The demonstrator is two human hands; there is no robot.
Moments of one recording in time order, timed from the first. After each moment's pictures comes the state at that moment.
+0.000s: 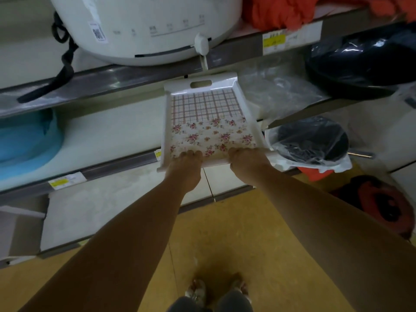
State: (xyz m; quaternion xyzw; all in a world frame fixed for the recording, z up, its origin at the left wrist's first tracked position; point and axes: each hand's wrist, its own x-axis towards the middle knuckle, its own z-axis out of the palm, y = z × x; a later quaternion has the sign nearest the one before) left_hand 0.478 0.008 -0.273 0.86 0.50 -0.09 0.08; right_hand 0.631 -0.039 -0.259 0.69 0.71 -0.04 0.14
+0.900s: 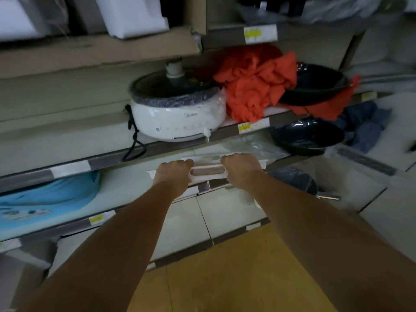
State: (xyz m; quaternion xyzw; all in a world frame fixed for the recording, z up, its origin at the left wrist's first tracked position) left_hand 0.426 -0.049 -0.067 0.87 0.50 -0.03 -0.04; right_hand 0.580 -0.109 -0.045 0.73 0.68 -0.01 0.08
